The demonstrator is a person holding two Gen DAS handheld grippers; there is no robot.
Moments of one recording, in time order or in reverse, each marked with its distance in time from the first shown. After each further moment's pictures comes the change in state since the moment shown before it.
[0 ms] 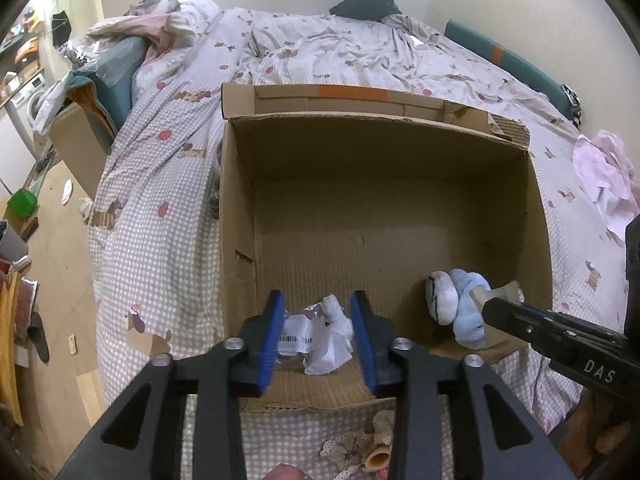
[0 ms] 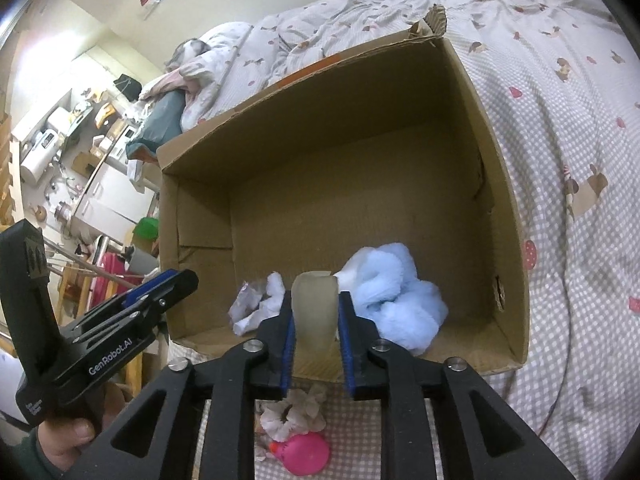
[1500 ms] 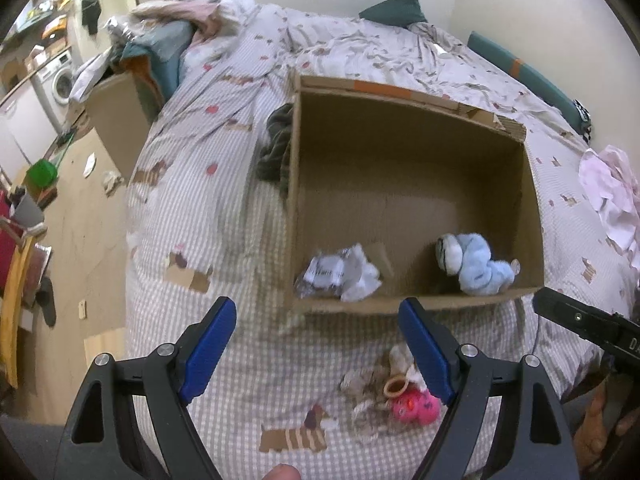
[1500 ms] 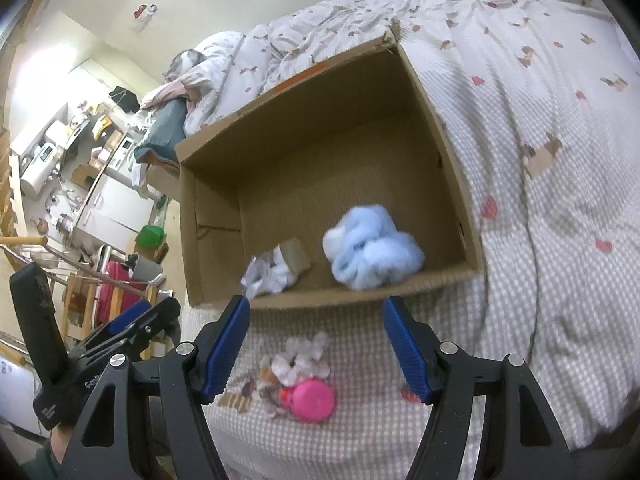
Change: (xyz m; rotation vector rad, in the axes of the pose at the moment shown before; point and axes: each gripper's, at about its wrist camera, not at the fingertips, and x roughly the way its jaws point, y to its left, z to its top) left arm -0.053 0.024 -0.054 -0.092 0.009 0.050; right arm -0.045 -0.004 -0.036 0.053 -0.011 -0.006
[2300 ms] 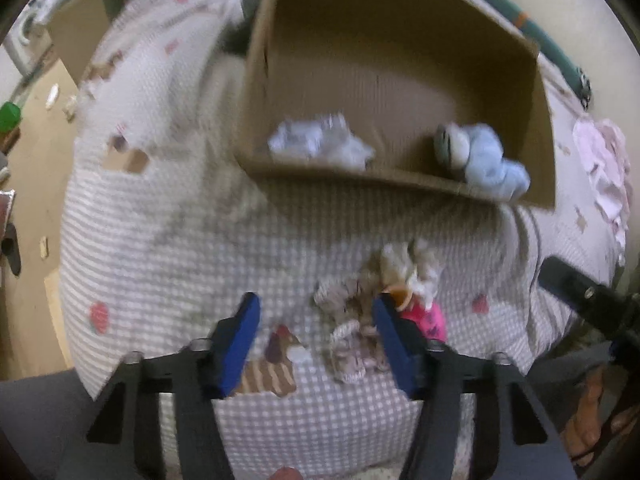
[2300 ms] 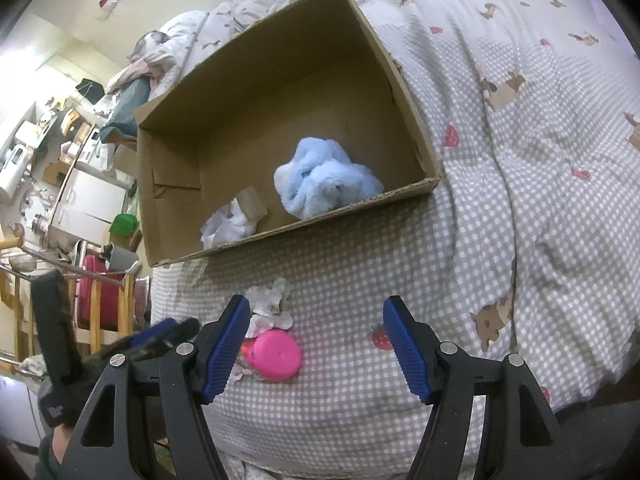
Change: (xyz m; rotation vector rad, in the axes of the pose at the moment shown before) left arm 0.065 -0.002 -0.053 -0.035 0.330 -0.131; right arm 0.013 -0.017 -0.035 0.063 0.096 -0.098
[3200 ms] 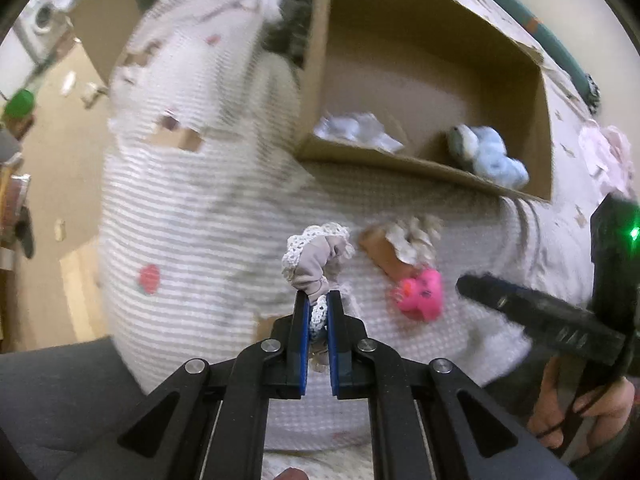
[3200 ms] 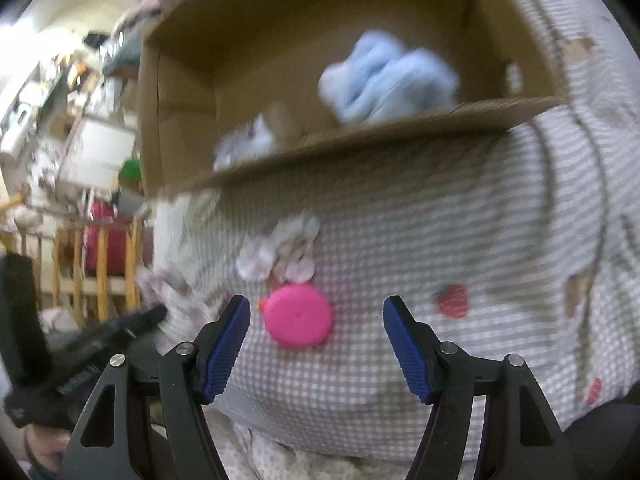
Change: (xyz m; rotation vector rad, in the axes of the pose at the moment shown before) left arm -0.044 0.025 -0.014 -0.040 -0.021 0.051; right arm 0.065 0.035 -0.016 -0.086 0.236 0.036
